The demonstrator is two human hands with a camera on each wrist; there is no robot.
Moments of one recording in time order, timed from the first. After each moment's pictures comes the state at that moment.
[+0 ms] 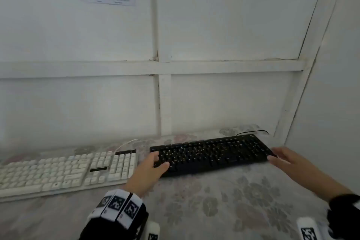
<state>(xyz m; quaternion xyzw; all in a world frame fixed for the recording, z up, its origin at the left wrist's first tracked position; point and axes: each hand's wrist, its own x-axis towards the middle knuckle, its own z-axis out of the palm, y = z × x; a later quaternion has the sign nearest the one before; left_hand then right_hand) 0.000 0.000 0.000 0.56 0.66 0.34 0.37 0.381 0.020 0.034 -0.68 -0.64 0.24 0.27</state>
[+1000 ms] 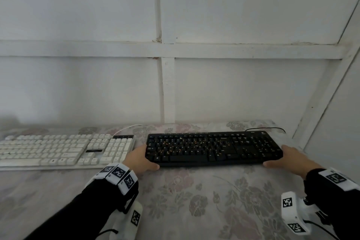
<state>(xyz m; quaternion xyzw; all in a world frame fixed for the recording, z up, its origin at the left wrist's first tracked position) 0.003 0.034 -0.015 0.53 0.76 0.20 0.31 0.407 0.125 0.001 -0.72 -0.65 0.21 0.10</state>
